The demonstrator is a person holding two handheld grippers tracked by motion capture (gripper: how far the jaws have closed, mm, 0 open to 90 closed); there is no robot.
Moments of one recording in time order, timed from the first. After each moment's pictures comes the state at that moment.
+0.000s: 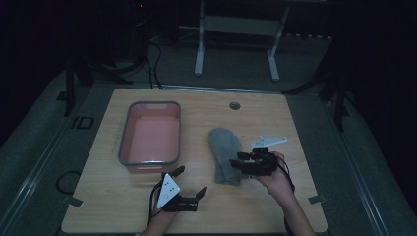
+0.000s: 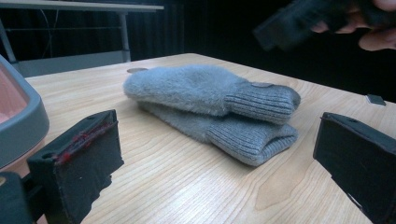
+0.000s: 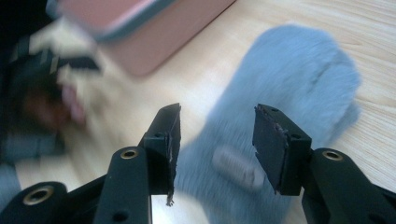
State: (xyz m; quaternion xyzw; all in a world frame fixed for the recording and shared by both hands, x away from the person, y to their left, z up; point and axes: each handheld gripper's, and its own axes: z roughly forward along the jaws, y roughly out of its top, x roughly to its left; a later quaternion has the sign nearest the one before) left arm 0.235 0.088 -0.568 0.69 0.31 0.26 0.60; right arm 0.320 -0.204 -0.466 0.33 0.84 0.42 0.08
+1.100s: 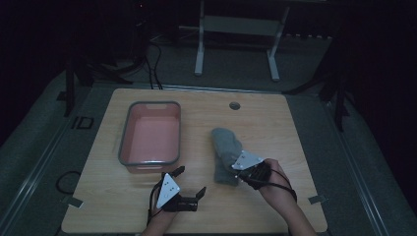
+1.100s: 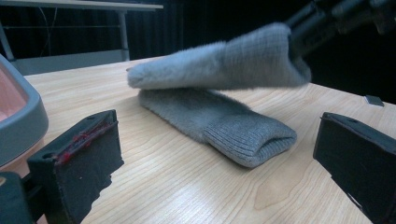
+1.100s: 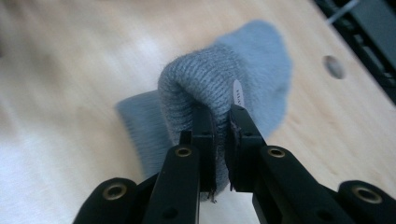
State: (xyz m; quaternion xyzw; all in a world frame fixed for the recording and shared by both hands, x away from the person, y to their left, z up) left arm 0.236 0.089 -0.568 0.69 0.32 0.25 0.60; right arm 0.284 -0.164 -0.461 0.20 0.90 0.25 0.27
